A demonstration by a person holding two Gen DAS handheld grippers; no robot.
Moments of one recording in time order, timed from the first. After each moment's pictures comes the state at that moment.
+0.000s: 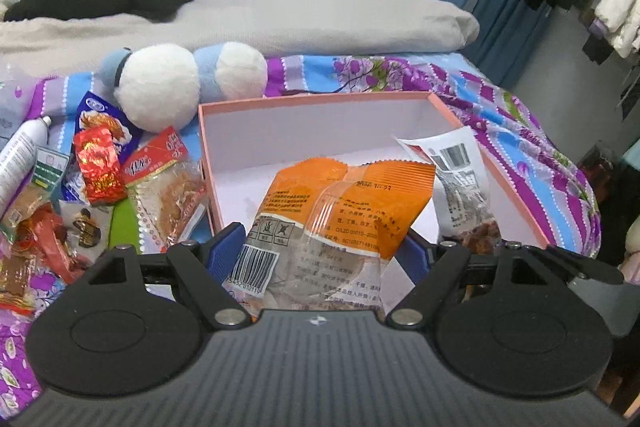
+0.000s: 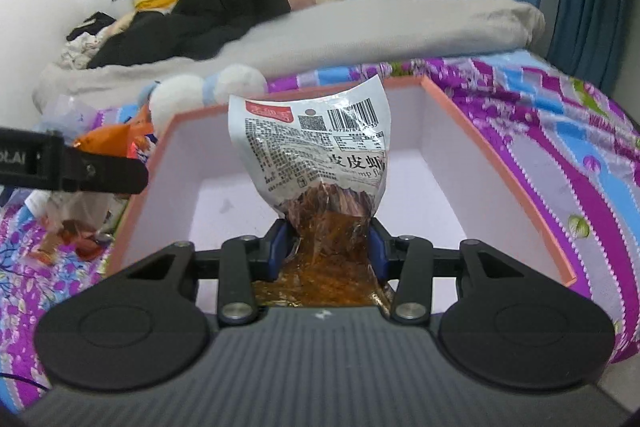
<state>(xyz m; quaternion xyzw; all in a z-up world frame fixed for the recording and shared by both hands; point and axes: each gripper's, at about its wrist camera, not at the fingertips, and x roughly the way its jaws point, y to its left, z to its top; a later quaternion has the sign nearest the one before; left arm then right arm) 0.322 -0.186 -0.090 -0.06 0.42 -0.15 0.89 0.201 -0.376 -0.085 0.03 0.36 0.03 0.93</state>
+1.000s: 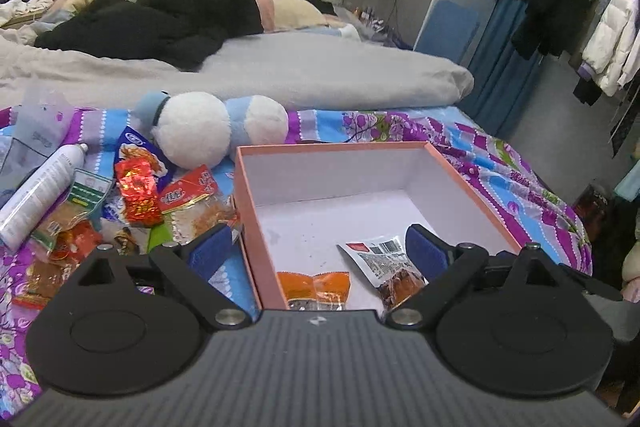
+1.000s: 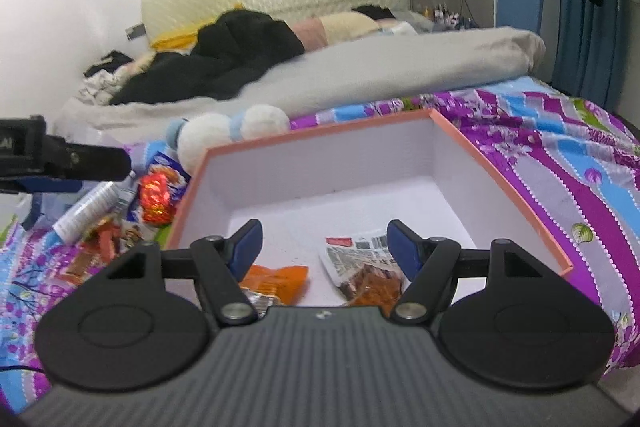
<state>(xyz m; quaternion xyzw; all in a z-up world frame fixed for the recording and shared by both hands) 0.252 -0.135 -0.053 -0.08 0.33 -0.14 0.93 0.159 -0.367 -0.060 0.05 0.29 0.04 0.96</state>
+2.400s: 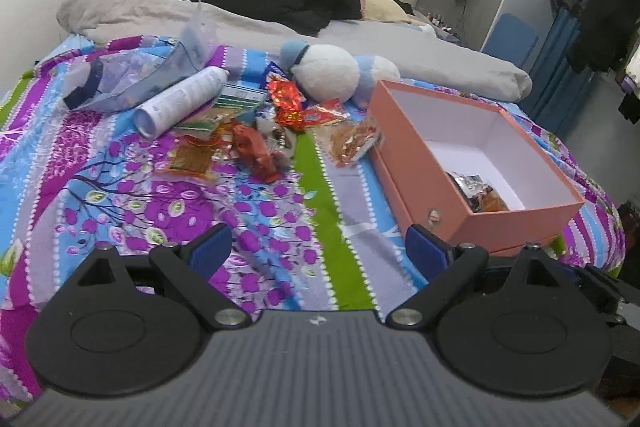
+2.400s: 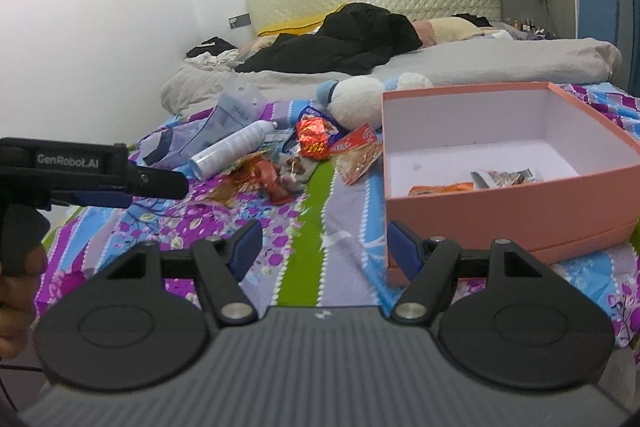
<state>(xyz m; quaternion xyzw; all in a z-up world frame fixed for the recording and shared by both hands) 0.082 0.009 -0.105 -0.10 0.34 -0.04 0.93 0.019 -0.245 -0.088 0.04 0.27 0.17 0.95</state>
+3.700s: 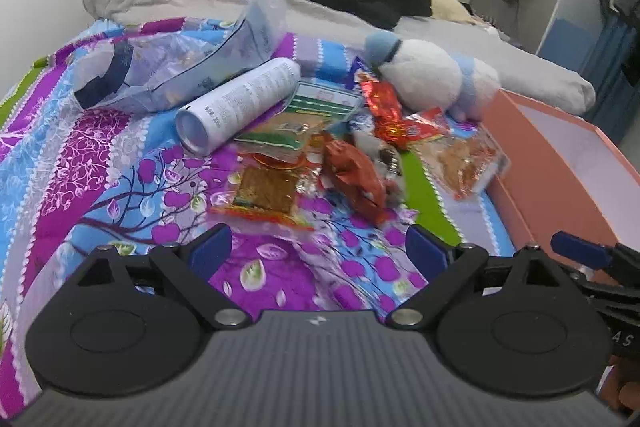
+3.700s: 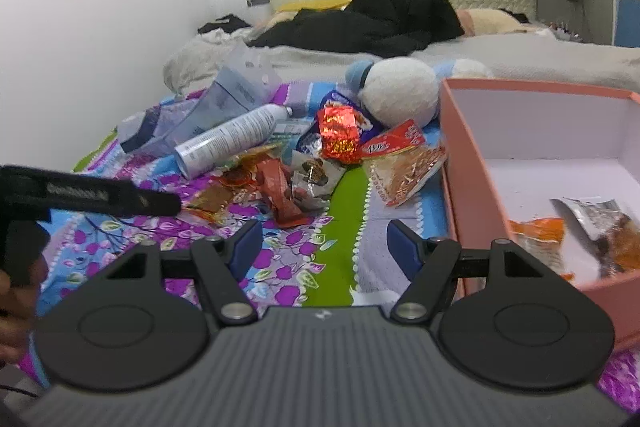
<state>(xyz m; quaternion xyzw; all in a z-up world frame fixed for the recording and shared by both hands) 0.214 0.099 -0.188 -0.11 0.35 0.01 0.93 0.142 -0.171 -0.145 0.01 0.28 0.20 0.94</state>
